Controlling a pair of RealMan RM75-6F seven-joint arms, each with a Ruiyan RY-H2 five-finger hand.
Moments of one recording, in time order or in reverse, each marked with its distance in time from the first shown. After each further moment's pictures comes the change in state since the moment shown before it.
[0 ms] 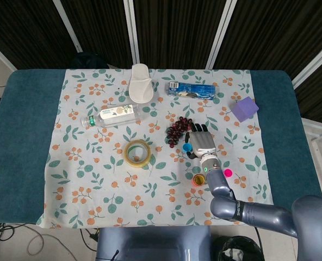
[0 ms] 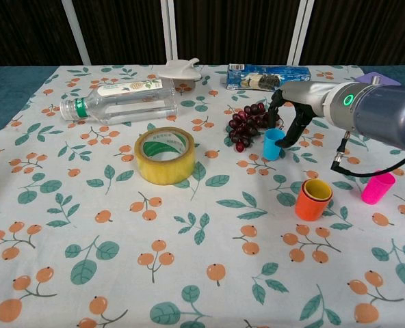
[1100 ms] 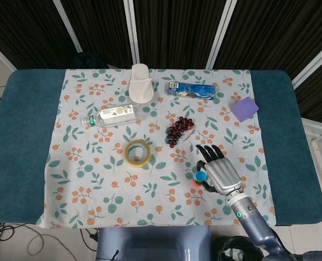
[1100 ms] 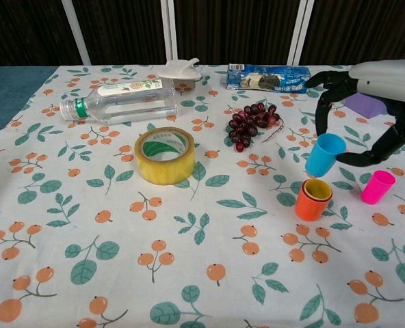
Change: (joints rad) left arm 0.000 -0.001 -0.001 -0.002 0.002 0.002 -0.002; right arm -0.303 0.387 -0.260 -0.627 -0.591 0.239 0.092
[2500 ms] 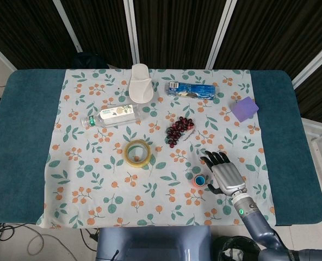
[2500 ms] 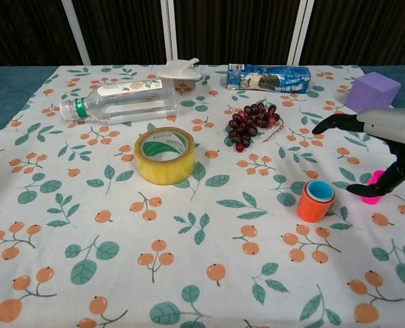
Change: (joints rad) left arm 0.001 -0.001 0.001 0.001 0.003 0.005 0.007; right arm -0.051 -0.063 0.025 0.155 0.079 -0.109 0.061
